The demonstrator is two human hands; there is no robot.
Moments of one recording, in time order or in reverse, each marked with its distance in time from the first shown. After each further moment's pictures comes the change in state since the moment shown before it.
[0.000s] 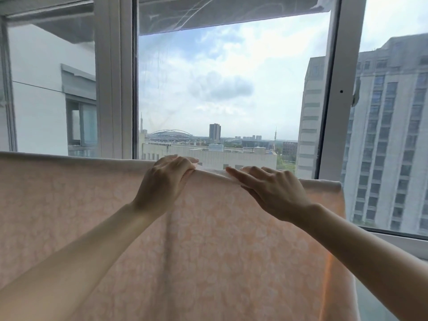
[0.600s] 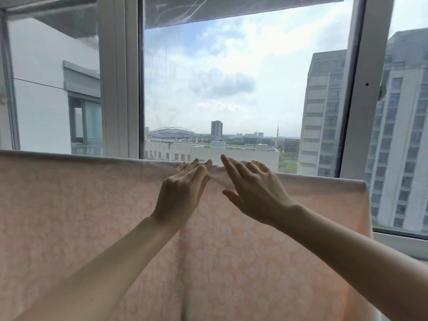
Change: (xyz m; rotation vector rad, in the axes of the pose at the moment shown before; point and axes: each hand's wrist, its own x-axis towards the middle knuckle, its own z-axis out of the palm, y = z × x) left_hand -0.018 -0.018 0.035 0.041 0.042 -0.059; right_hand 0.056 -0.055 0.034 0.030 0.000 0.087
